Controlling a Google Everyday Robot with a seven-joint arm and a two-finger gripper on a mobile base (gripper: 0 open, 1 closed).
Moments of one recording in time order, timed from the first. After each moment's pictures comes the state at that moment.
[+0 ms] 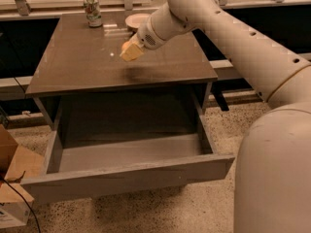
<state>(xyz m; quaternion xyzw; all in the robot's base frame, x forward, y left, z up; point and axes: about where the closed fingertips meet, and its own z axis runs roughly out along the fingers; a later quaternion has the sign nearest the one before) 0.746 0.065 0.882 -0.54 0.73 0.17 0.39</state>
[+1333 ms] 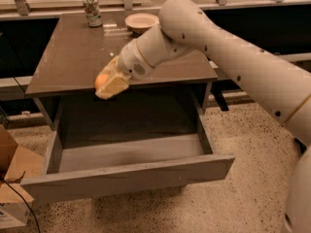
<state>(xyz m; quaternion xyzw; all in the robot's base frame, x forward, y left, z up) 0.594 0.124 0.865 -0.65 0.61 0.30 0.33</state>
